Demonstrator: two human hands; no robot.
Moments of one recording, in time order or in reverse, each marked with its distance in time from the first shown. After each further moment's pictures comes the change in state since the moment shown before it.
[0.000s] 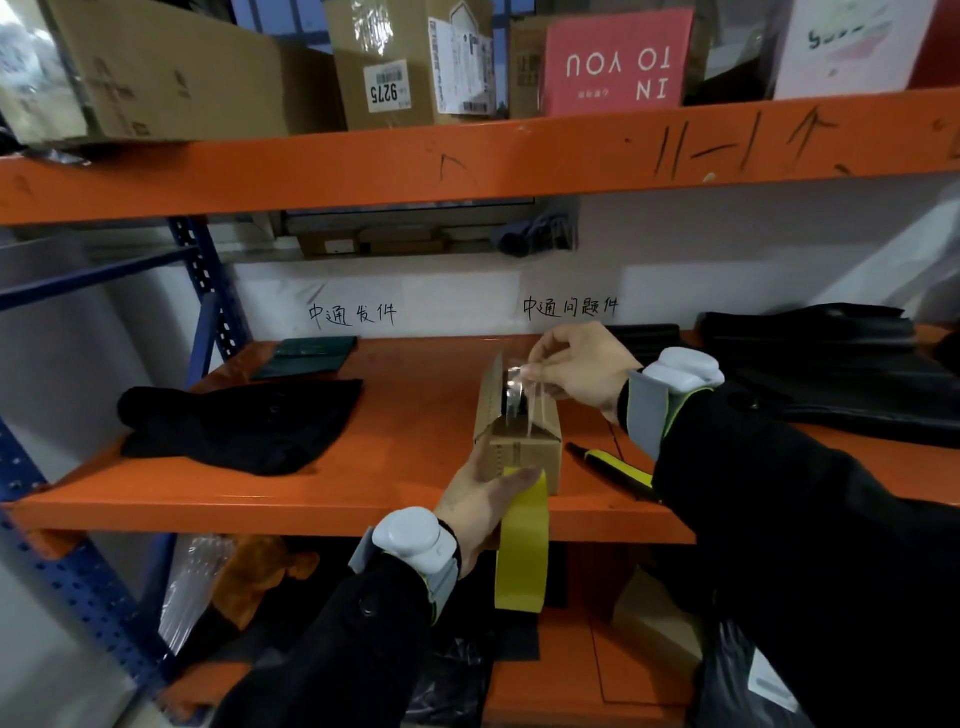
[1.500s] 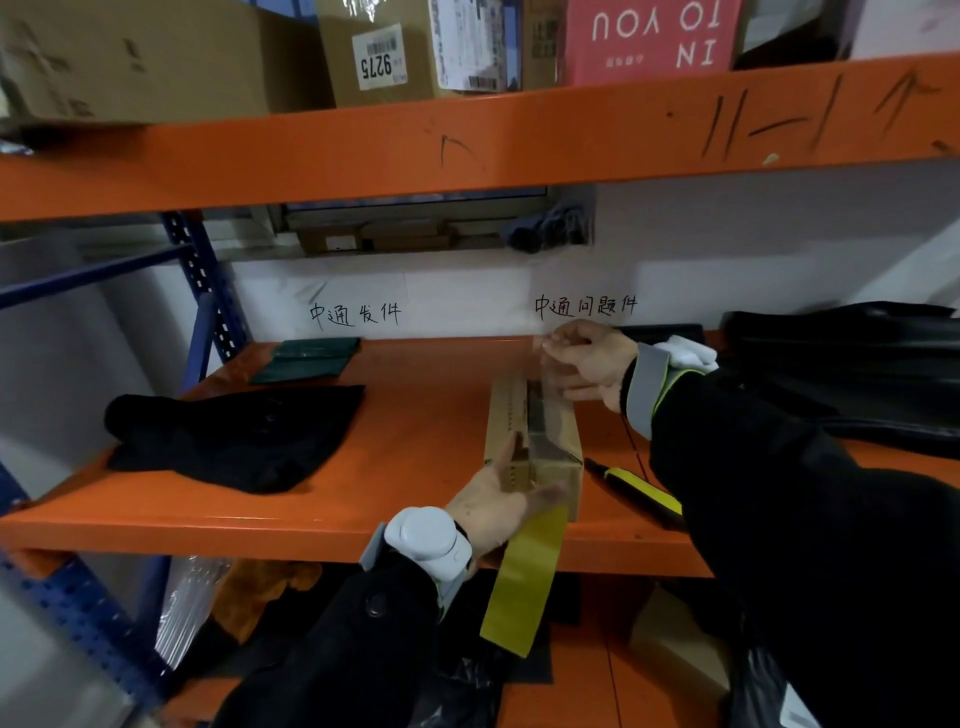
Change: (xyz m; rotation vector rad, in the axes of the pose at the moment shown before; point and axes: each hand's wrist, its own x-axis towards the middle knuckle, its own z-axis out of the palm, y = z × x) left_hand 0.032 0.017 -0.009 0.449 -0.050 -0.038; right_hand 0.093 0.049 0.004 0.323 0.003 0.255
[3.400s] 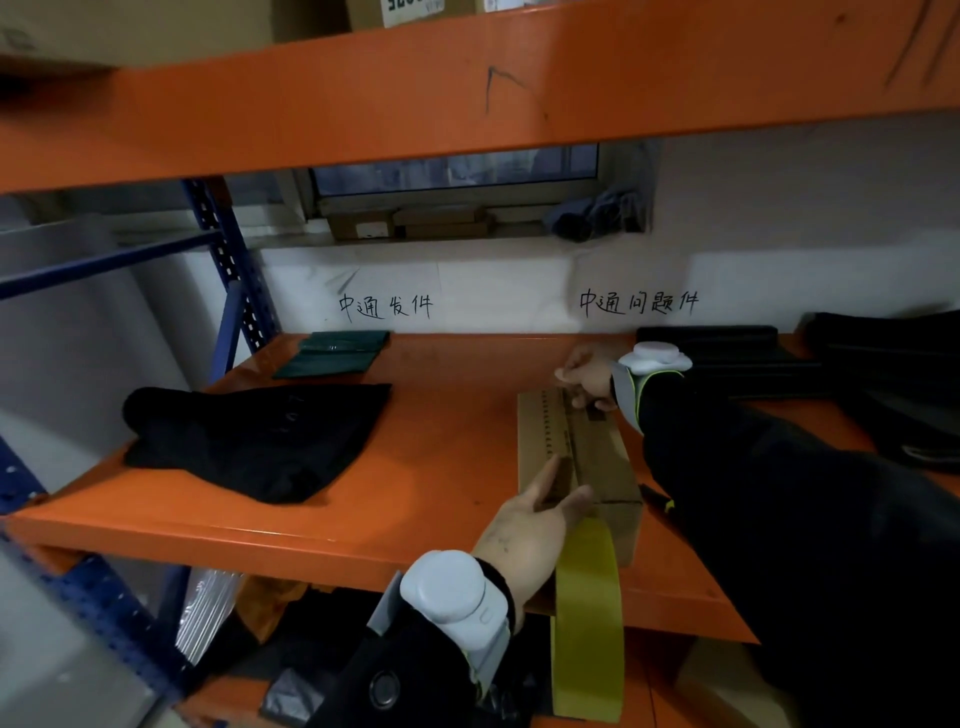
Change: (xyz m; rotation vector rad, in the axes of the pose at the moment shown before) left_hand 0.032 -0.011 -0.004 -0.212 0.149 -0.103; right_hand 0.127 0.034 0.023 -0.615 -0.082 0.028
